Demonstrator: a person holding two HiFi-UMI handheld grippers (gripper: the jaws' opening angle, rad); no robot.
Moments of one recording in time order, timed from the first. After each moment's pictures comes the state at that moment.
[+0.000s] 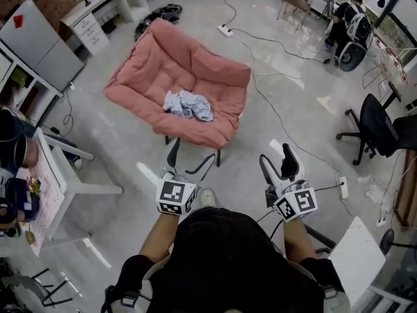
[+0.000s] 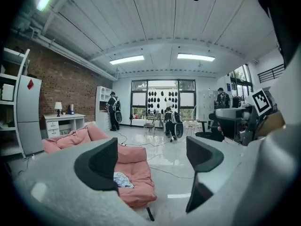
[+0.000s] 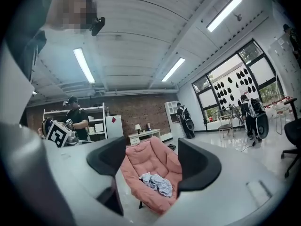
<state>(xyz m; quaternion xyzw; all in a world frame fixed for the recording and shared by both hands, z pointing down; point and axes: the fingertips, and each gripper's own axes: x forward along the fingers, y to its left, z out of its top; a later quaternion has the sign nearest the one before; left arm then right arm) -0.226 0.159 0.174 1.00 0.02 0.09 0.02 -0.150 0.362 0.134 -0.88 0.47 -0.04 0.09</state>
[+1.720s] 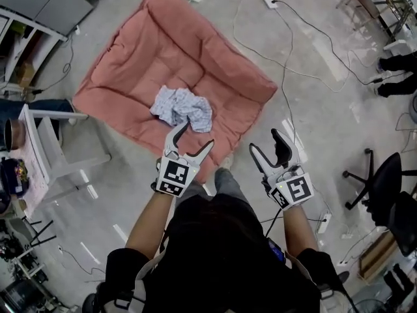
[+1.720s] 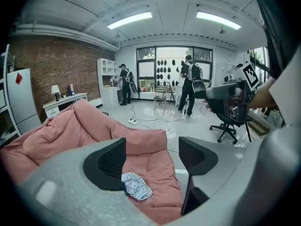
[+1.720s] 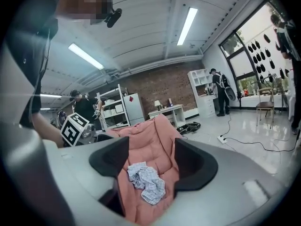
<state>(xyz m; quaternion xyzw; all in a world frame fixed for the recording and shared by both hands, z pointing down) 0.112 0.033 0.328 0.96 -0.02 0.27 0.01 0.210 0.162 0.260 -0.75 0.64 -0.16 0.02</state>
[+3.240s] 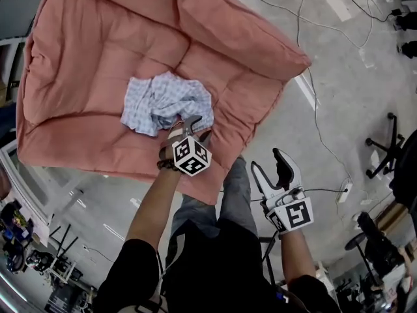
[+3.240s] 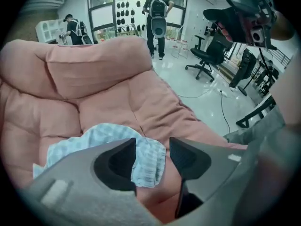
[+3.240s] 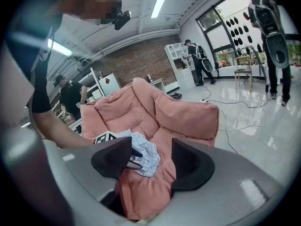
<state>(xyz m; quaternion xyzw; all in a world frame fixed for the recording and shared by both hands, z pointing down) 0.123 0.010 0.724 0.82 0.19 0.53 -0.10 0.198 0.137 0.512 -0.77 0.54 -0.33 0.01</state>
